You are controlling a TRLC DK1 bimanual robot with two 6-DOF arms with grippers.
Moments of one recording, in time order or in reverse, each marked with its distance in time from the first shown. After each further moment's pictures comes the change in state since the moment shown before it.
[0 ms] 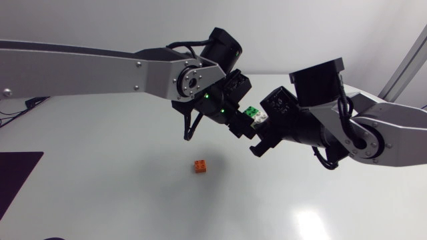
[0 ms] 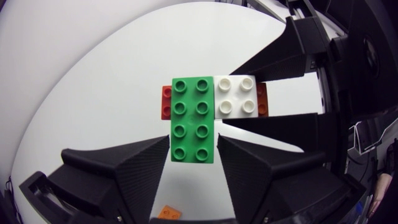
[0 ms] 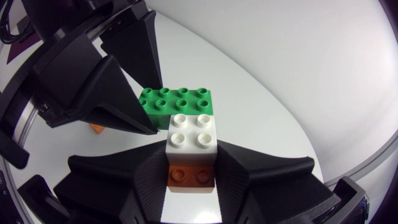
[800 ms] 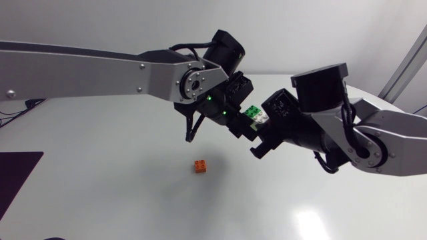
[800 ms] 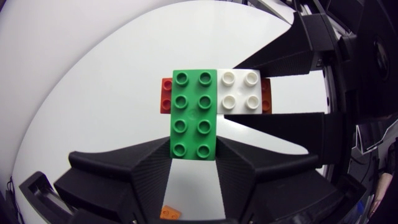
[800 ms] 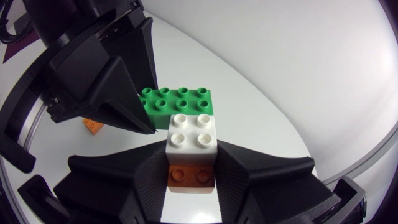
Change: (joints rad) left arm -0.008 0.006 0.001 0.000 -0.009 -0.001; right arm 0.020 -0.027 -0.043 0.053 0.046 0.000
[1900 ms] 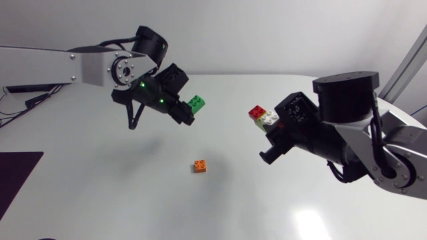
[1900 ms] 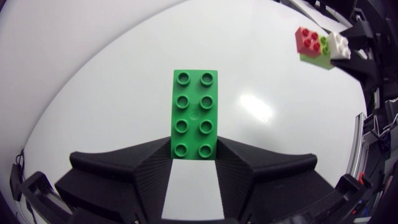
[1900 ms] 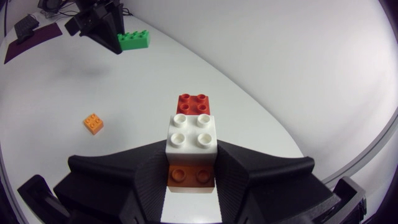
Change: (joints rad) left arm 0.328 -0.134 -0.191 0.005 0.064 0.194; right arm -0.016 -0.131 -0.092 0.038 -0.002 -0.023
